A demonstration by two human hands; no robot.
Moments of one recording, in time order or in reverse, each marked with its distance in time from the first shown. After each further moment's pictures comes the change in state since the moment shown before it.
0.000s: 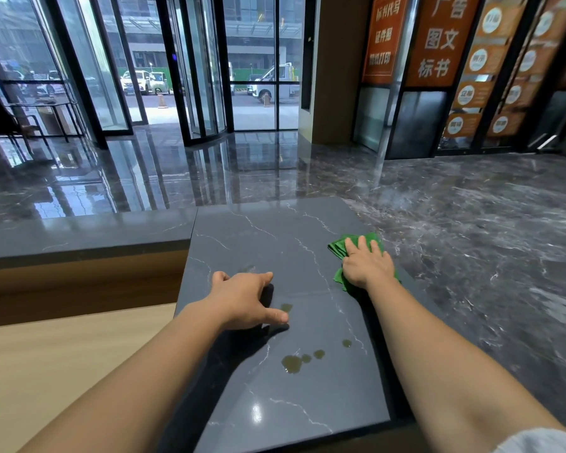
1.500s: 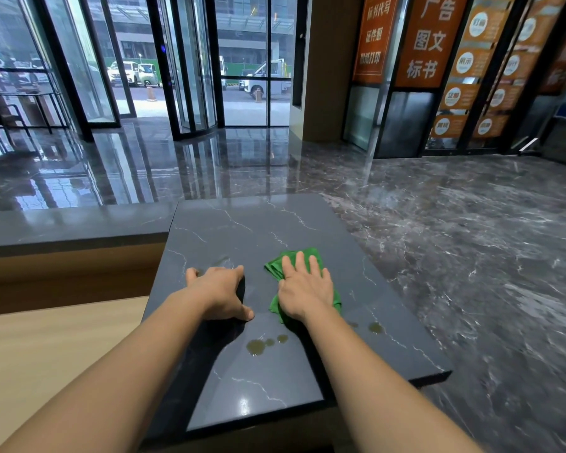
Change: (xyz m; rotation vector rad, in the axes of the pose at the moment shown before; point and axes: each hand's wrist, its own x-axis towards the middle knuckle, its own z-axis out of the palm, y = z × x) left_hand -0.006 0.023 0.002 0.097 0.010 -0.142; right_hand -0.085 -0.044 0.019 0.022 0.030 -0.186
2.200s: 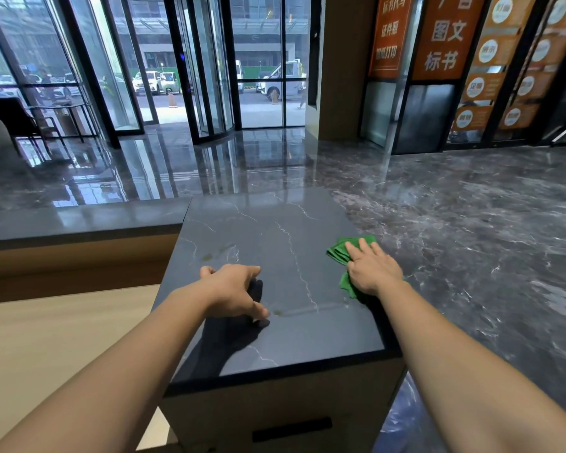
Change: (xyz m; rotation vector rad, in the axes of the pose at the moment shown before) left_hand -0.058 0.028 -0.001 -0.124 -0.033 0.078; right_hand -0.004 0.125 -0.023 -0.030 -0.044 0.059
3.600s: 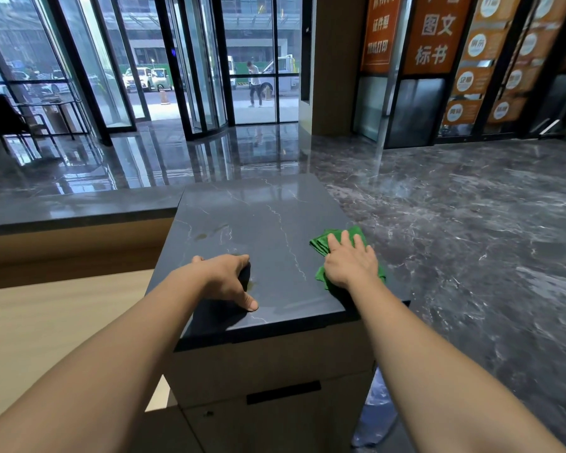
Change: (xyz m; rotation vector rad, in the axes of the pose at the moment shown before) left_hand -0.015 -0.002 0.016 0.071 -0.113 -0.032; right_hand -0.062 -0.030 0.011 0.020 0.060 0.064
